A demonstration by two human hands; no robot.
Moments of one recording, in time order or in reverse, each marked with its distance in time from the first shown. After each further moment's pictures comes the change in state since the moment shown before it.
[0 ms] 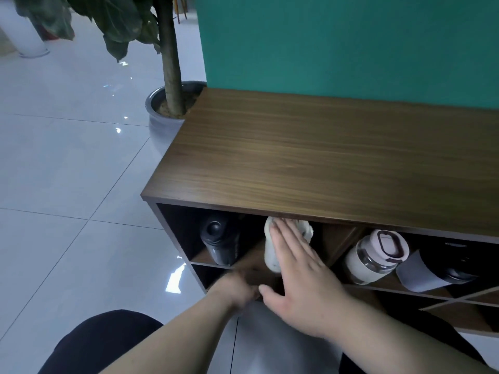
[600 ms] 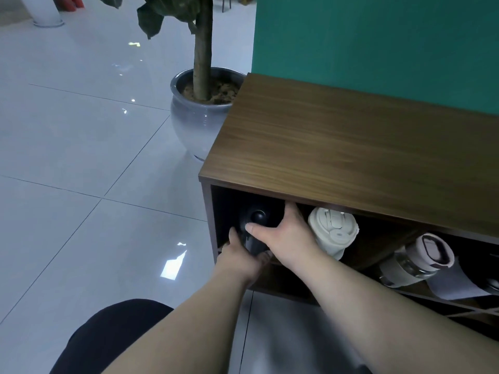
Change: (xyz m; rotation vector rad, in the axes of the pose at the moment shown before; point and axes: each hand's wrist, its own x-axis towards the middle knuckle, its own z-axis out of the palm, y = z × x) left_hand -0.075 0.008 -0.077 -0.365 0.305 -0.102; right_hand 0.104 -0.056 0.051 0.614 0.162 0.541
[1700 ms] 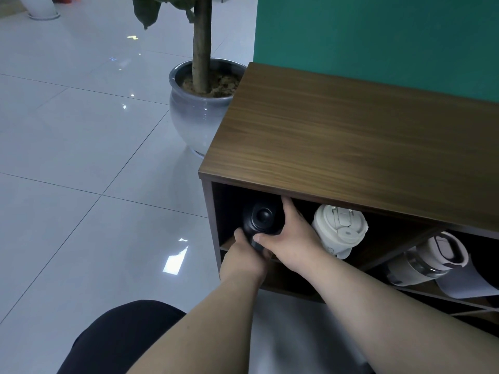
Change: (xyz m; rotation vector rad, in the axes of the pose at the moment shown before) left_hand -0.003 0.013 0.009 0.042 0.105 -0.032; right_hand 0.011 0.016 0.003 -0.119 -0.080 -0.062
